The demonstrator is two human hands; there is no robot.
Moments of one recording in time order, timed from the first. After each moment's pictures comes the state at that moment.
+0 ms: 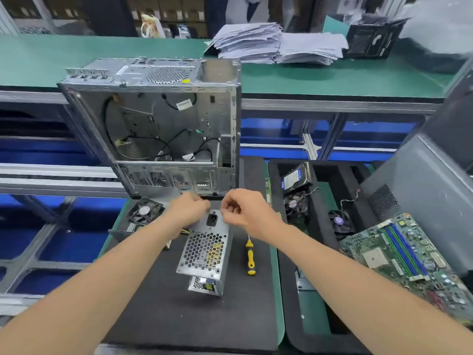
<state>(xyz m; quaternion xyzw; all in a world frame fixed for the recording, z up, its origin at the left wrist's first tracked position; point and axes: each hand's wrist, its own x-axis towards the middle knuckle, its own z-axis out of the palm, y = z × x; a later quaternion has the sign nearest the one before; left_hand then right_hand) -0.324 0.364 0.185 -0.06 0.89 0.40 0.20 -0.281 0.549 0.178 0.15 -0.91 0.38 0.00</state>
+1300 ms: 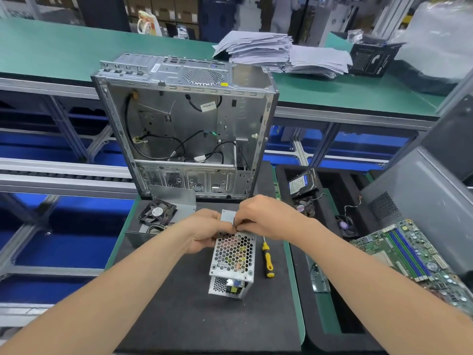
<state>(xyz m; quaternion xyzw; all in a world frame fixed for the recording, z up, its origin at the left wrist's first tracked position) -0.319 0.329 0.165 -0.04 0.68 0.61 0.41 -0.285 0.515 0.222 0.29 -0.95 0.03 -0.10</state>
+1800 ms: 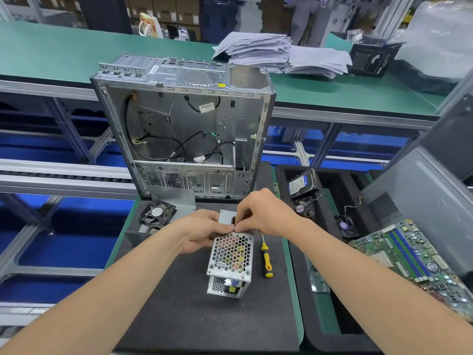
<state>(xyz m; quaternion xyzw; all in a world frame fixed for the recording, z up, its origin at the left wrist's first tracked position) -0.319 0.323 0.163 -0.03 0.64 0.64 0.43 -0.296 0.519 0.208 0.14 -0.96 0.21 -0.09</state>
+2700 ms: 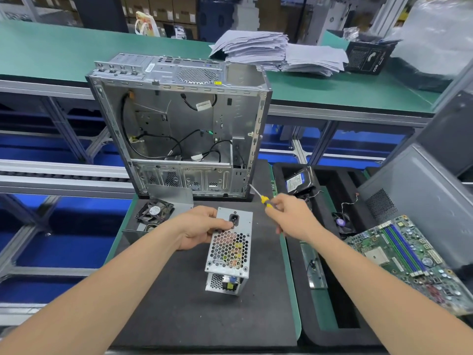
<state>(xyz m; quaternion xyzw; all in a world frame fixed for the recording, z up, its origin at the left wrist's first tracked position) -0.325 0.325 0.158 -0.01 0.65 0.62 0.43 -0.268 0.579 0.172 -0.11 -0.93 0.35 -0.05</state>
